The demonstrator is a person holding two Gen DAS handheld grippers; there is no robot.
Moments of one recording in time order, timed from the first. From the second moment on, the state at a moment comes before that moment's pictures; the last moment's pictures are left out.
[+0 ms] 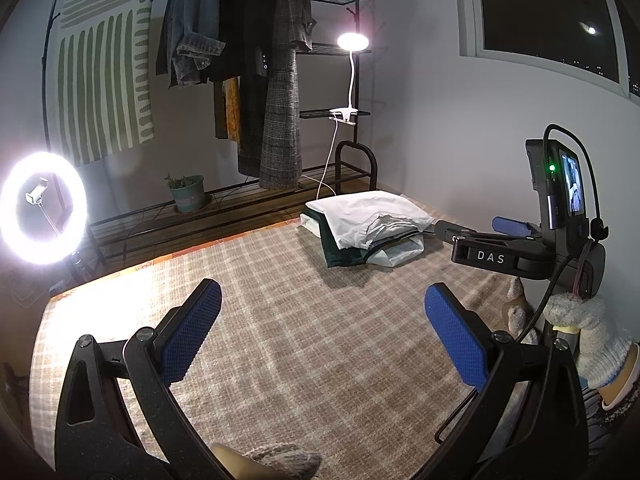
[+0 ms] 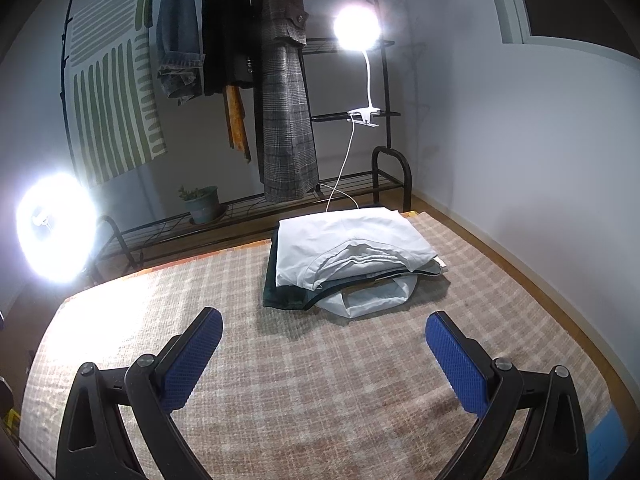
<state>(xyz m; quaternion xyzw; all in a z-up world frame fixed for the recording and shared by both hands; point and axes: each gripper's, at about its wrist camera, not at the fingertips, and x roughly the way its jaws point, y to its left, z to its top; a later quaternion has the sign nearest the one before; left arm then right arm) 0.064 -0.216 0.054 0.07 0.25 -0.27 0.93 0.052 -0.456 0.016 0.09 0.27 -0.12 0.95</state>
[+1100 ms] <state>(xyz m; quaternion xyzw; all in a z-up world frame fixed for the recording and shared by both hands) 0.066 -0.211 0.058 0.07 0.25 -0.27 0.93 0.058 -0.450 0.012 0.09 0.27 -0.11 0.95</state>
